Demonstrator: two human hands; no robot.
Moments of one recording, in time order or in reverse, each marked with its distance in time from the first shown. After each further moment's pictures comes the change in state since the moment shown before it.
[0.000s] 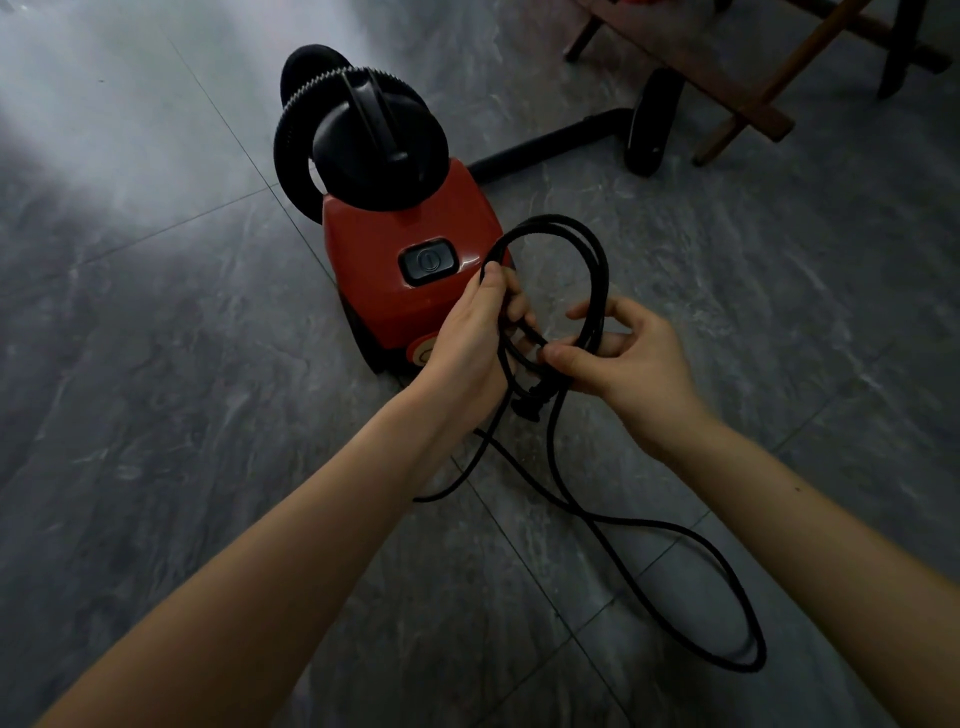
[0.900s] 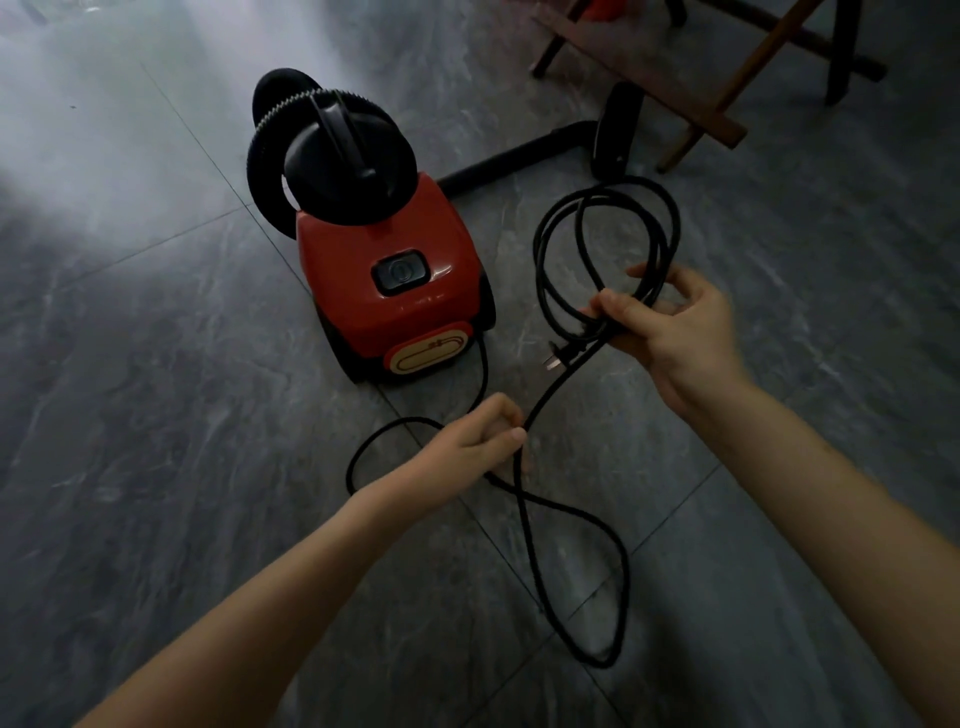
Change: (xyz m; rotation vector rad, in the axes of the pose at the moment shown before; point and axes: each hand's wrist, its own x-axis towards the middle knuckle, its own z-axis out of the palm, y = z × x) left_hand -0.048 -0.048 -0.051 0.972 -0.433 -0.110; right_hand 0.009 -0.017 -0.045 0.233 0.256 -0.062
